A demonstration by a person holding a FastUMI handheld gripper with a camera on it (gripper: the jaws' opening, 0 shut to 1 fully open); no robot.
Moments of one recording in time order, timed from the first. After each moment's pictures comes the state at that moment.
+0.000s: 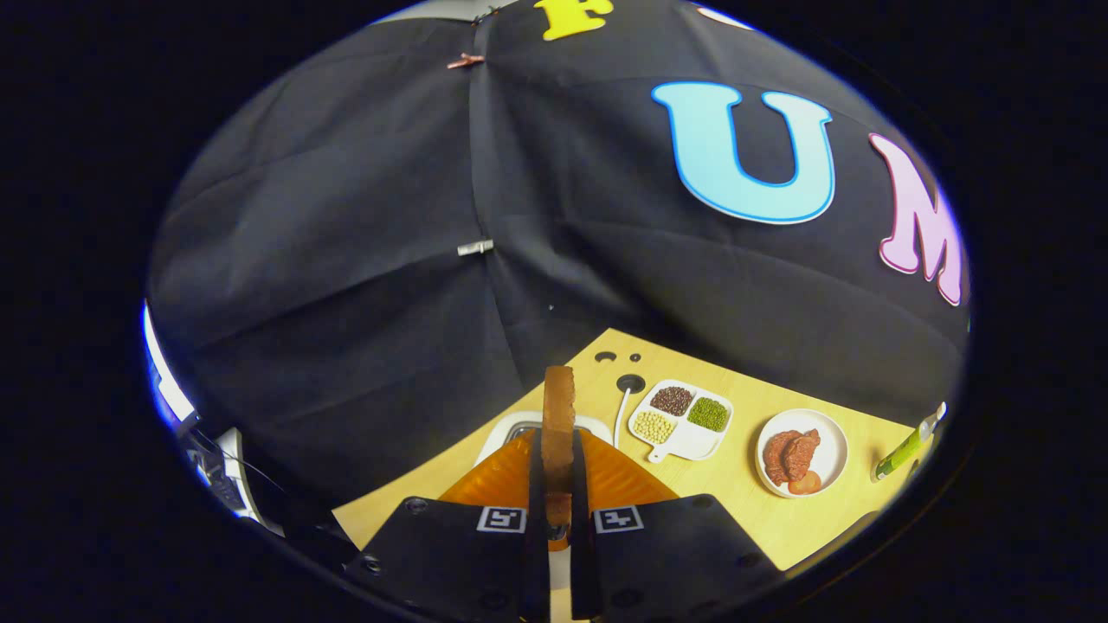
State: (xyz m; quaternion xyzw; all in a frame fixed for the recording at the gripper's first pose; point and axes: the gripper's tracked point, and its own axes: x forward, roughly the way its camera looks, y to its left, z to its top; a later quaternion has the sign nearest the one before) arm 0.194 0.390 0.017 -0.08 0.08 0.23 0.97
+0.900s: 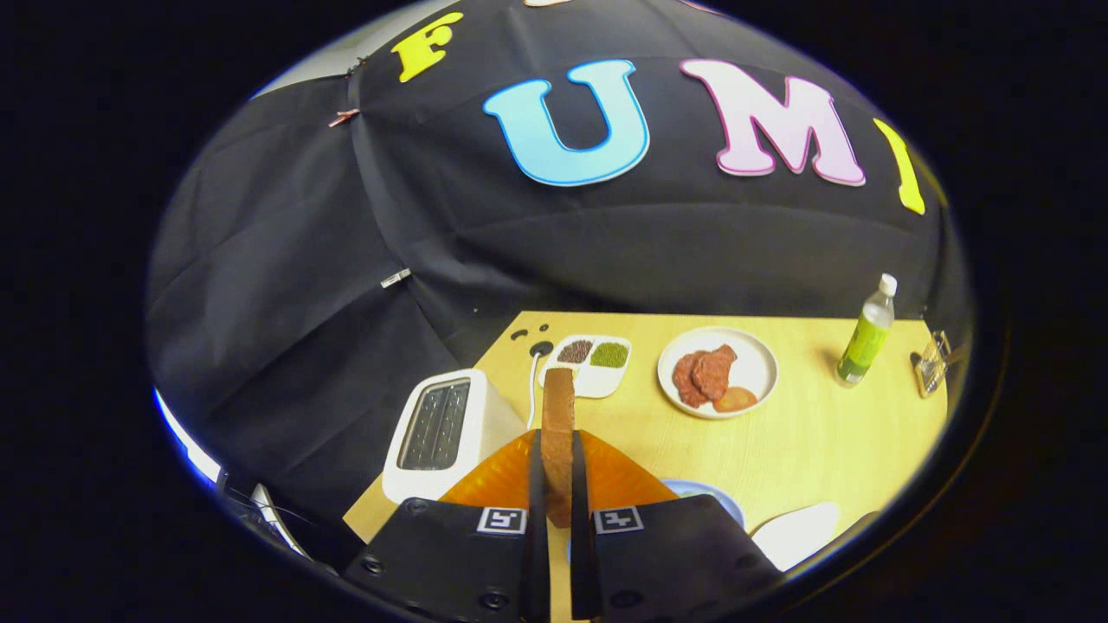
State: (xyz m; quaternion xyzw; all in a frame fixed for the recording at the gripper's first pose) arm 0.157 0.230 -0.043 0.05 0.13 0.15 0.98
